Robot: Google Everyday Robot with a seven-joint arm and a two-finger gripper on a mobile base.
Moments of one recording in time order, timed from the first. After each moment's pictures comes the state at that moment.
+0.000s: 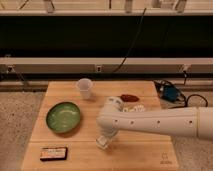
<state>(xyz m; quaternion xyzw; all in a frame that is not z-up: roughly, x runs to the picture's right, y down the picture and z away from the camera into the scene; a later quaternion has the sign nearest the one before) -0.013 0.233 0.738 -0.27 -0.16 -0.38 0.87</state>
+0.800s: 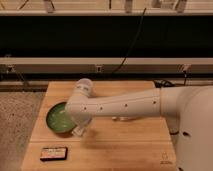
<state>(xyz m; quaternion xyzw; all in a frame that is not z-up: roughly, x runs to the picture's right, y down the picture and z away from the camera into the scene) -0.140 0.184 0.736 -0.22 -0.20 -0.49 0.82</state>
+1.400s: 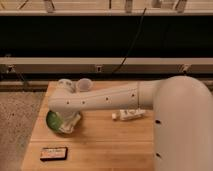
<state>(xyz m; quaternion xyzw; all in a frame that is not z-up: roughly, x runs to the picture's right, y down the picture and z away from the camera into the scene) -0.192 0.160 0.763 -0.20 -0.21 -0.52 0.80</state>
